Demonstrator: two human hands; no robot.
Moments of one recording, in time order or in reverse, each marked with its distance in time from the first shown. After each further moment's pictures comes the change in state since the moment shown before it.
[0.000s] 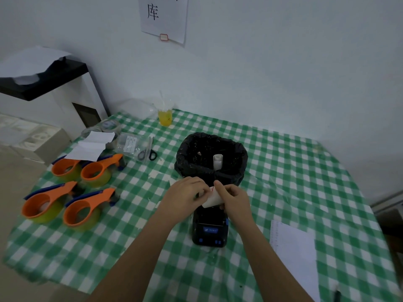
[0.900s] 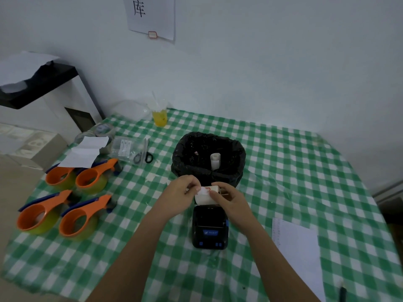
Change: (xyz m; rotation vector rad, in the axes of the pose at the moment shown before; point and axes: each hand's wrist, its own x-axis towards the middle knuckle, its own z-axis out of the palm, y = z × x) left_hand 0.021 -0.011 -0.001 -0.351 -0.135 -0.330; right_hand 0.014 0.009 -0.012 -0.008 -0.246 -0.059
